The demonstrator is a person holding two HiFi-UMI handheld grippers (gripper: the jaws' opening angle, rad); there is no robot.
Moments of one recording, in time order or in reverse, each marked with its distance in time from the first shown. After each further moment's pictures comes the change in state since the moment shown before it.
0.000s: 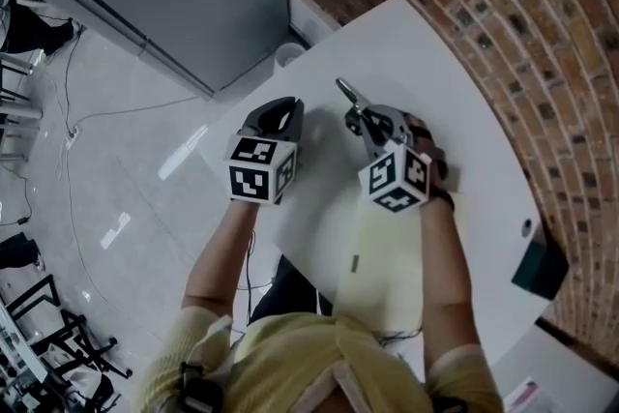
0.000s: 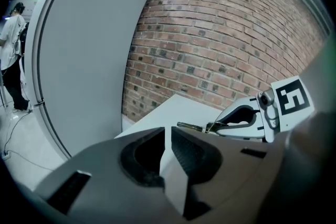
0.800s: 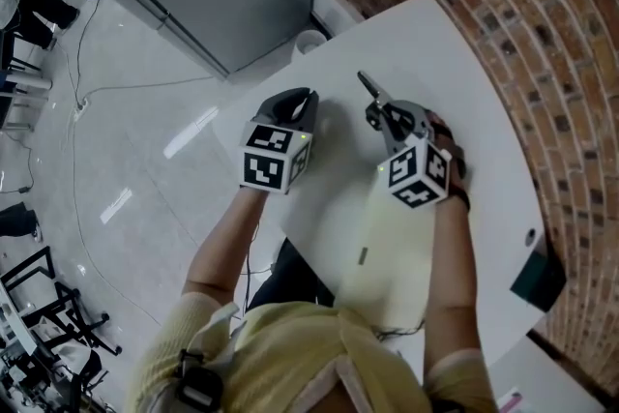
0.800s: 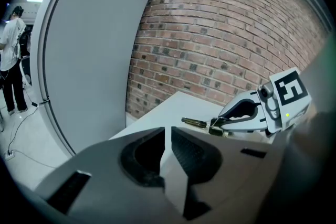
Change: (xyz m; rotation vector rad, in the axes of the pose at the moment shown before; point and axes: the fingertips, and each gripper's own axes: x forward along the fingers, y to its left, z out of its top) left arm -0.008 0.007 -0.015 -0.001 0.019 0.026; right arm -0.003 0.005 -0.004 -0.013 0.027 0.049
